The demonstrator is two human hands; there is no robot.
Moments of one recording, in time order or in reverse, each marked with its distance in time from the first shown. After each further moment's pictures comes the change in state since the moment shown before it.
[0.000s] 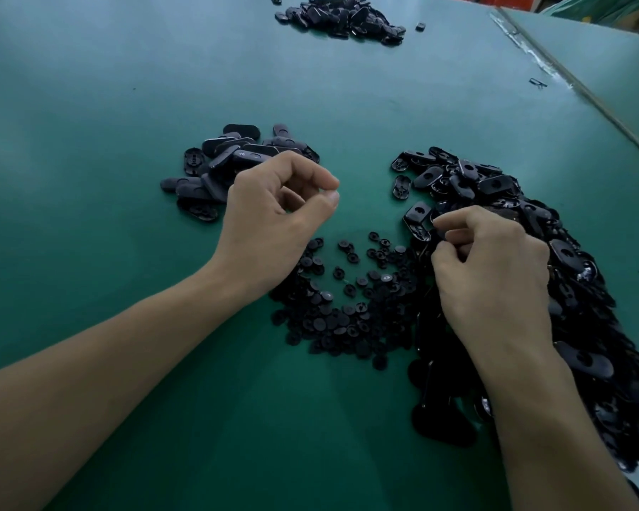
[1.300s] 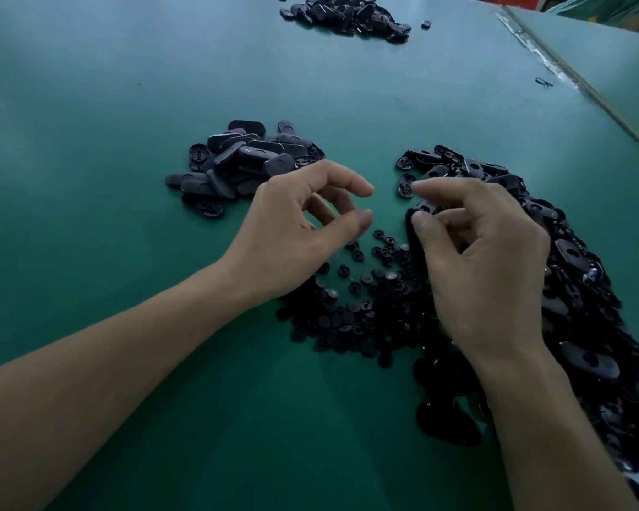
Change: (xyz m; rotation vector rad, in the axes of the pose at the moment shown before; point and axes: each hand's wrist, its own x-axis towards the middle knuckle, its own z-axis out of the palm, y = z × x) left_hand -0.005 -0.002 0.002 0.053 -0.212 0.058; right_hand 0.002 -0.001 0.009 0.341 0.098 -0.325
